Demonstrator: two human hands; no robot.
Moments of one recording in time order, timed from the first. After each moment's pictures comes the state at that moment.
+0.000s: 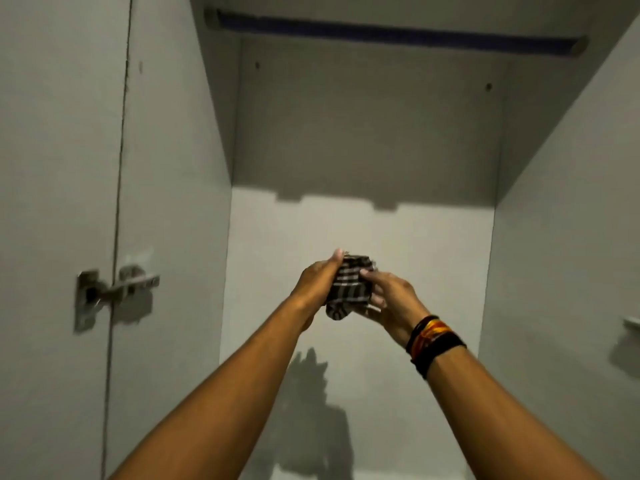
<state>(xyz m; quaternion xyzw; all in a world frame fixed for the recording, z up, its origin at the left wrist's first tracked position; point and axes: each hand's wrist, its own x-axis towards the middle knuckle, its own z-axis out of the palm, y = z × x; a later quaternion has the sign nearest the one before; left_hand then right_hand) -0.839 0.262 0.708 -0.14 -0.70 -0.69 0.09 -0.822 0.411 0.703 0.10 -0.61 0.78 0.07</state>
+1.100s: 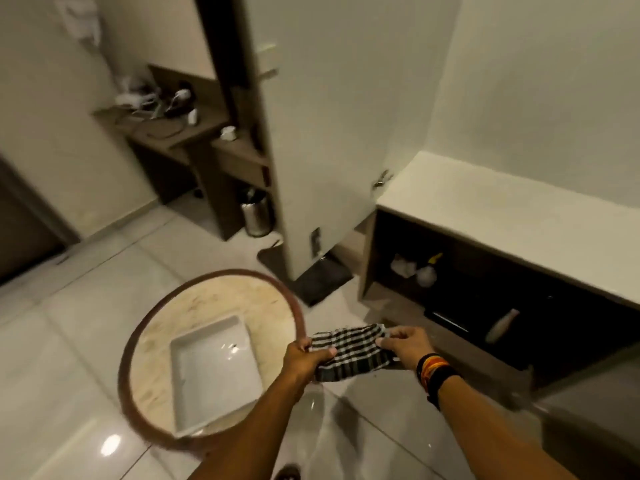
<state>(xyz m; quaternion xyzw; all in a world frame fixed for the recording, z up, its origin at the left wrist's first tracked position) -0.213 0.169 0.168 0.45 -0.55 -0.71 0.00 -0.353 0.344 0.222 -0.06 -0.77 0.52 -0.36</state>
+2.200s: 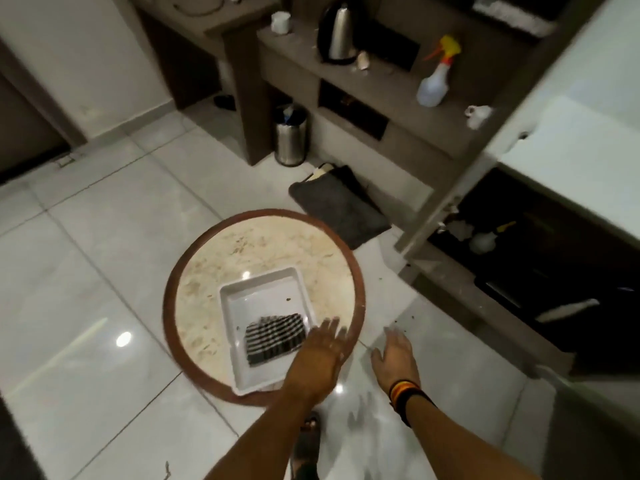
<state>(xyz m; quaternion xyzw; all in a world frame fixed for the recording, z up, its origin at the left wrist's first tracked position) -0.093 0.022 0.063 0.16 -0.96 -0.24 -0.05 -0.215 0.153 0.075 0.14 -0.94 0.16 -0.26</state>
